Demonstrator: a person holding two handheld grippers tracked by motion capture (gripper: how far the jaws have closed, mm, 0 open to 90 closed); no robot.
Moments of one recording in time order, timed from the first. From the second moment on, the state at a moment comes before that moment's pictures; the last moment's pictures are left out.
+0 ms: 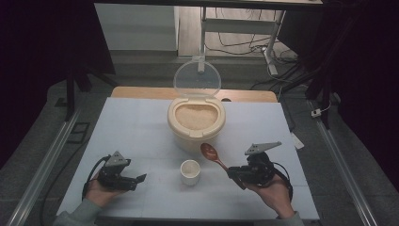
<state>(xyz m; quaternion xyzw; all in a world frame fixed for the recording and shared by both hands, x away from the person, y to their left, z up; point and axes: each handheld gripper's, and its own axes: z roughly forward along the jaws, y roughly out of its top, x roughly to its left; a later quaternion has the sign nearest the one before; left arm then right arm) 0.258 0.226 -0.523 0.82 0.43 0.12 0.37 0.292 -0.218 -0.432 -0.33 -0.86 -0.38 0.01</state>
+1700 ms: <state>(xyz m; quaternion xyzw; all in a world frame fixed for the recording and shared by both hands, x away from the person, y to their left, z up) 0.257 0.166 -0.430 0.86 0.26 0.15 0.42 0.311 -0.145 -0.433 -0.20 -0.91 -0.37 0.04</state>
